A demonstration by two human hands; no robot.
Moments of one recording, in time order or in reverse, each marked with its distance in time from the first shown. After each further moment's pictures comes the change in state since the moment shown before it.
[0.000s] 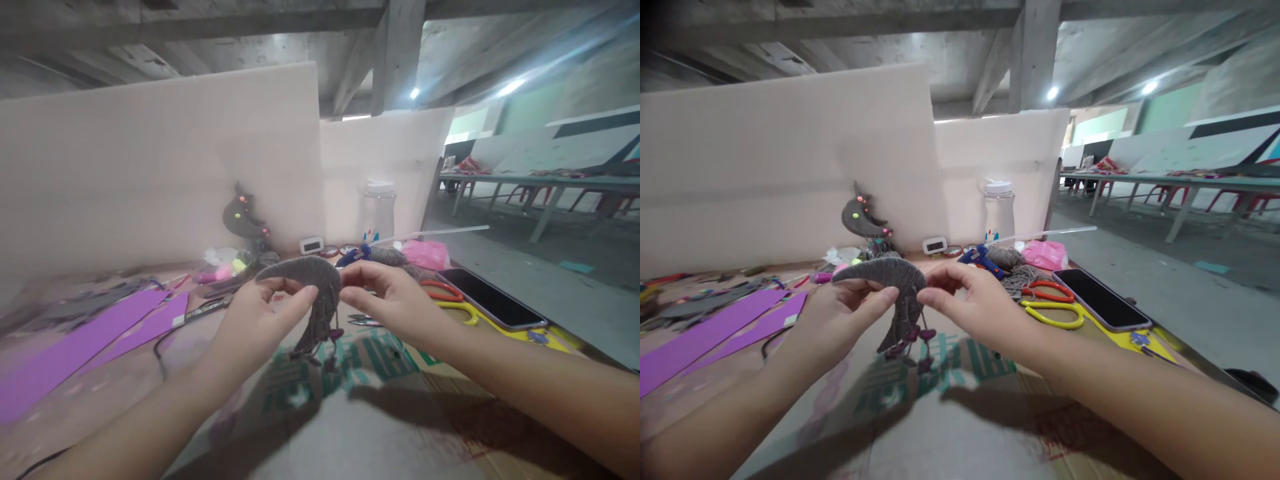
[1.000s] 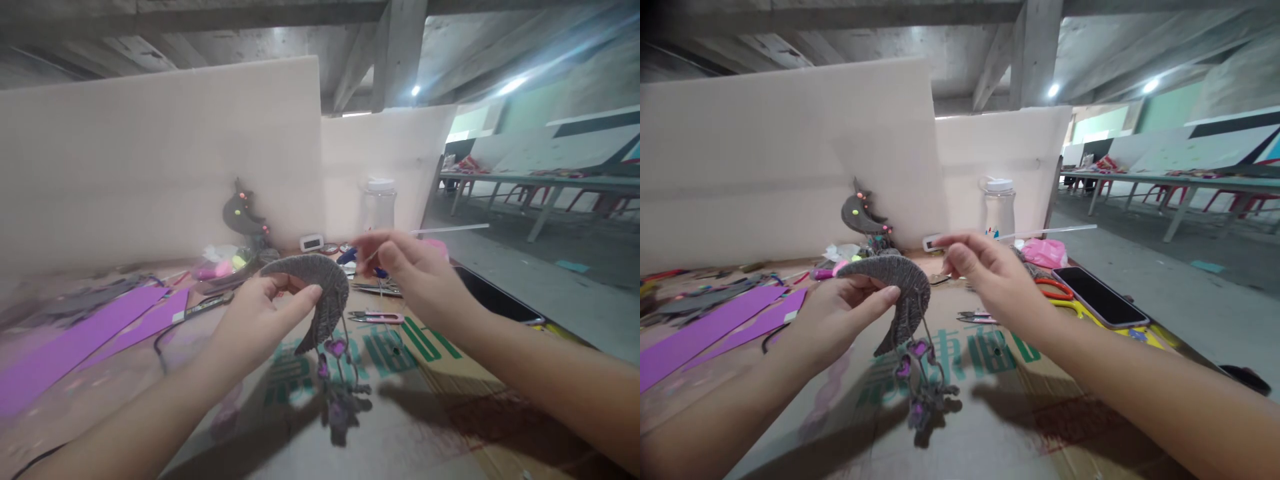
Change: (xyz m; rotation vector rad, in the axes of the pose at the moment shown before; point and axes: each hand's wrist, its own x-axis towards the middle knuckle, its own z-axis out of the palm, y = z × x) left_hand 0.001 0.000 -0.002 -0.067 -0.072 -0.022; right_hand 0.001 -0.008 -0.018 0.037 0.171 -0.124
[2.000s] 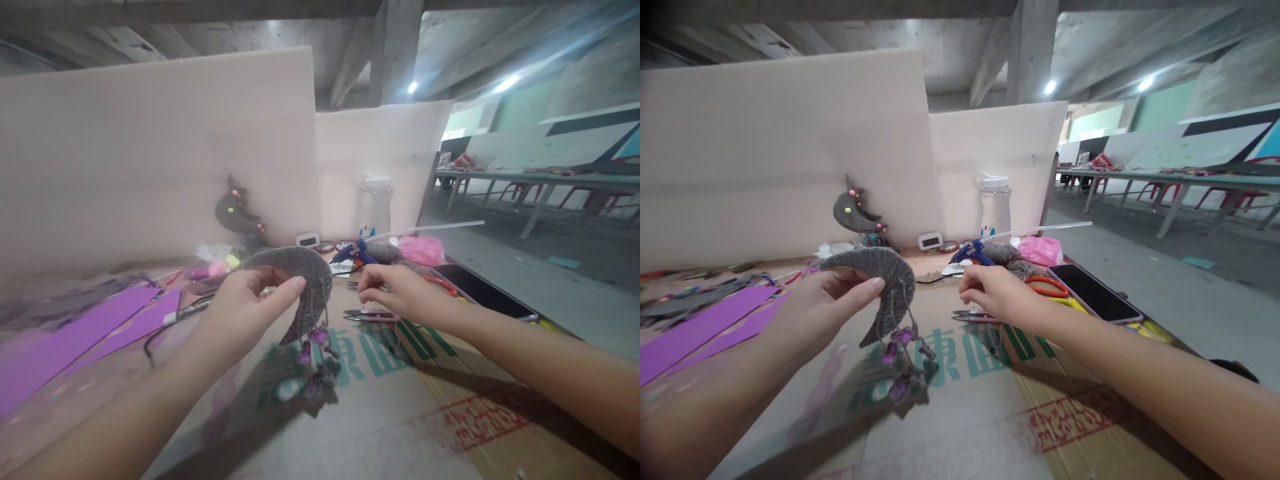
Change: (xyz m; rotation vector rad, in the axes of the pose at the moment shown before) left_hand 0.006 -0.008 -0.007 0.018 0.014 -0.068; right_hand -0.007 0.054 -0.020 -0.477 -0.338 0.320
